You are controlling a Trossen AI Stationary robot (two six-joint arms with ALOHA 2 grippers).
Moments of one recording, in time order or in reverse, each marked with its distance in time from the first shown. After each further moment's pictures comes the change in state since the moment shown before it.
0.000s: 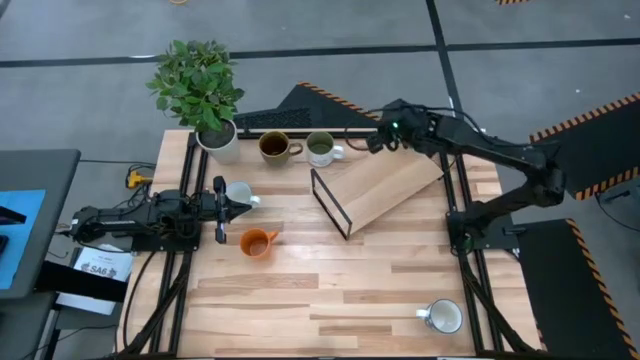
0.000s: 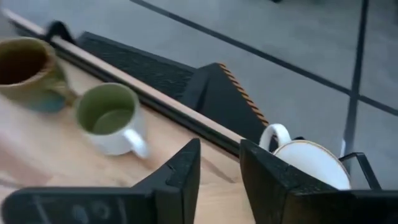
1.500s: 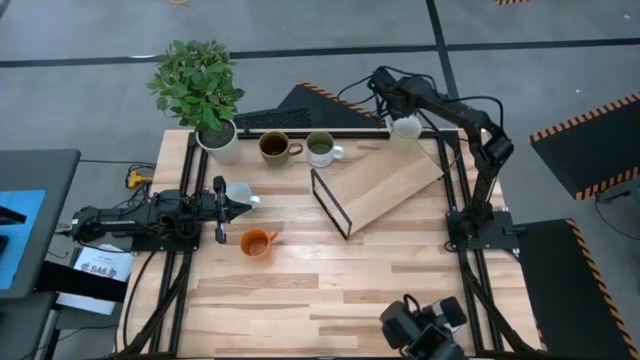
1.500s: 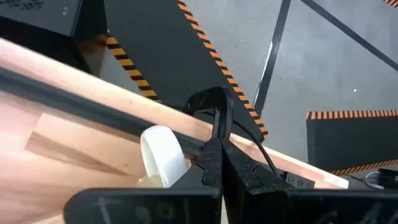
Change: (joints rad) left arm 0.000 0.000 0.000 0.000 0.000 0.000; right arm -0.385 0.501 0.314 -0.283 -0.051 -0.126
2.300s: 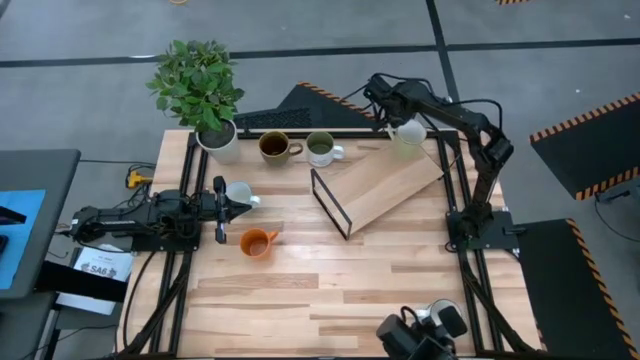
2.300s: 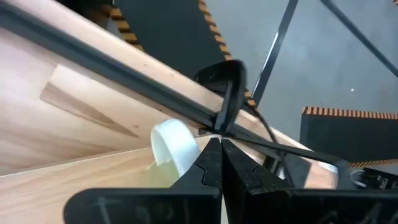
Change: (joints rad) left arm 0.000 0.000 0.000 0.000 0.000 0.000; right arm 0.056 -0.025 -0.002 -0.111 0.009 -0.011
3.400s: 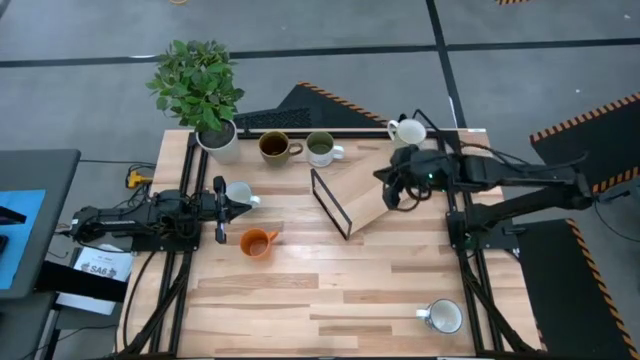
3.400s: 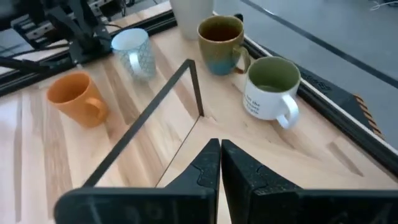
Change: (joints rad) left arm 0.000 0.000 0.000 0.000 0.000 0.000; right arm 0.702 -0.814 -0.658 0.613 -0.193 0.118
